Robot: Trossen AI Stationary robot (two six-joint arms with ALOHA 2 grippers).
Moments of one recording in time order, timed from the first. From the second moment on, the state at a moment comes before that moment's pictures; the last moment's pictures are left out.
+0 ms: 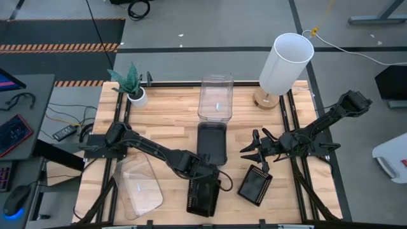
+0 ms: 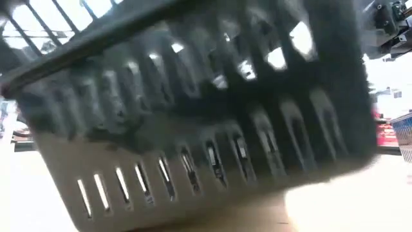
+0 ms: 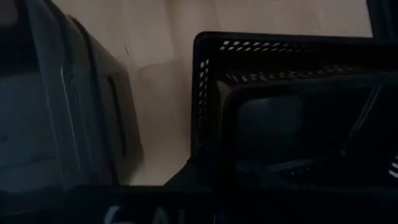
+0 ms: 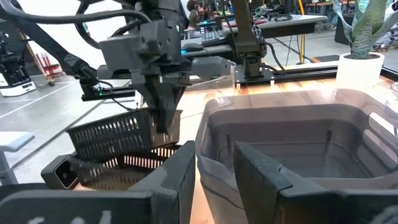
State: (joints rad) left arm -0.38 2.06 1.76 -0.87 -0.07 -0.14; right arm 0.44 1.00 0.15 0.77 0.30 0.16
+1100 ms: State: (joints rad) left arm -0.42 2.05 1.76 -0.97 -0.28 -0.07; right arm 0.44 1.00 0.15 0.76 0.29 0.16
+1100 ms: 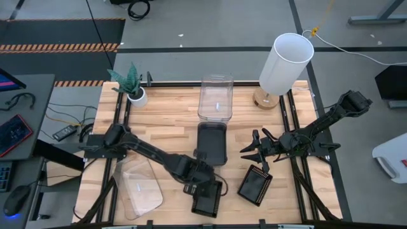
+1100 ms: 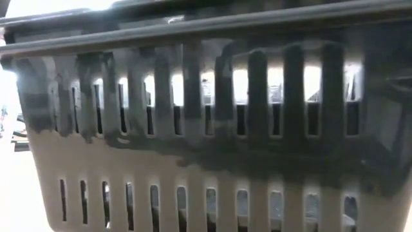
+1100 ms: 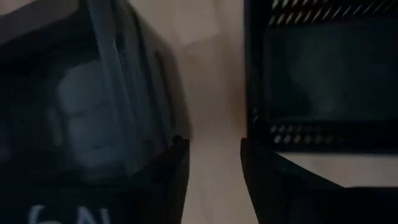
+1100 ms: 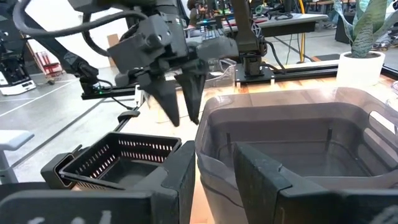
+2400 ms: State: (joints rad) left arm -0.71 1.38 1.19 -0.96 -0.02 -1.10; right arm 0.44 1.00 0.15 0.74 0.27 0.22
